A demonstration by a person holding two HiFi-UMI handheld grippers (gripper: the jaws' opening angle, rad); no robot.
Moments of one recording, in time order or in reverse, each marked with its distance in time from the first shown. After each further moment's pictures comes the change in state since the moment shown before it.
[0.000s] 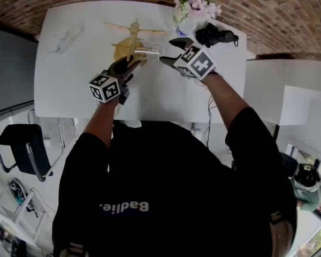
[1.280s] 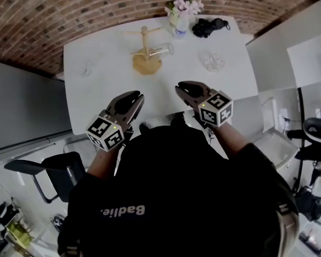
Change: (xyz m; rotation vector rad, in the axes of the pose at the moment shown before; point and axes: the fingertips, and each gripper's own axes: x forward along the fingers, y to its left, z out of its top) left arm -0.186 -0.182 0.081 0.294 0.190 -0.168; right arm -0.110 0.198 0.032 0.559 -0.609 -0.180
